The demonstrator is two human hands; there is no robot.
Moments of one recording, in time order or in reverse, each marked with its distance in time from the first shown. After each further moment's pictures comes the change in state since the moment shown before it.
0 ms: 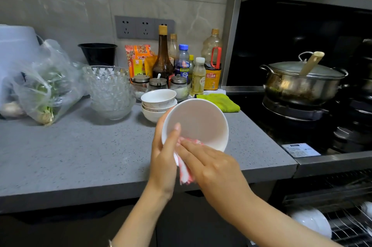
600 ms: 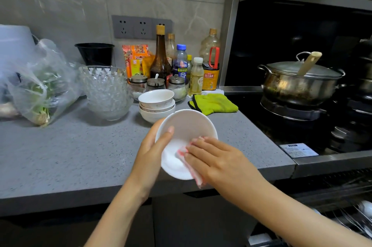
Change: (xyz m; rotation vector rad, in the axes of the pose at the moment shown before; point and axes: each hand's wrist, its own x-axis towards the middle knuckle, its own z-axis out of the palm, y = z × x) left_hand 0.009 0.014 -0.021 0.249 -0.094 0.011; right_hand -0.003 0.030 -0.008 -0.144 -0.128 -0.228
